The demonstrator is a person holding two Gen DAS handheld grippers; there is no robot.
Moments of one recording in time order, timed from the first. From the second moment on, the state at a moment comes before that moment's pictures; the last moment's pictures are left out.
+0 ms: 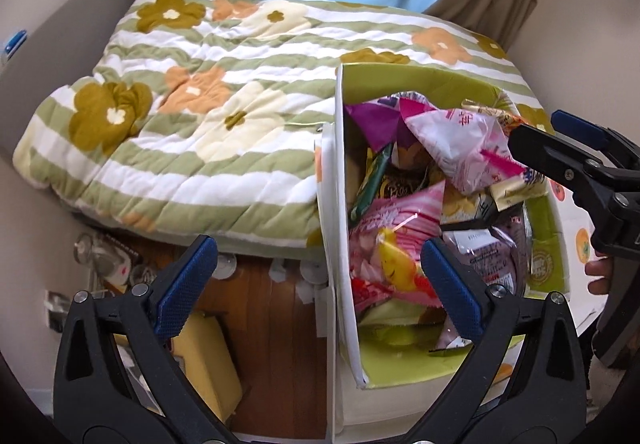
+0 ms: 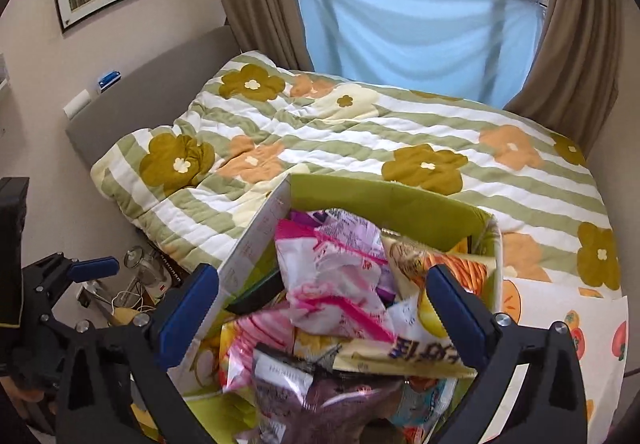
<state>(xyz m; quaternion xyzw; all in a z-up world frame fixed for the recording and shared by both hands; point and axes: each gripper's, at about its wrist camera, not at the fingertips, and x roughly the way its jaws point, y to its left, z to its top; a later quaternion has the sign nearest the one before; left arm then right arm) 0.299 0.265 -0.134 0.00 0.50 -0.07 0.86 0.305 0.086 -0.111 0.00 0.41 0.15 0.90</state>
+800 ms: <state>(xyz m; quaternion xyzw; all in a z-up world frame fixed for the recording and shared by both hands) 0.074 0.119 -0.007 0.01 0.33 -0.08 0.94 0.074 -0.070 -0.009 0.02 0.30 0.04 0.95</state>
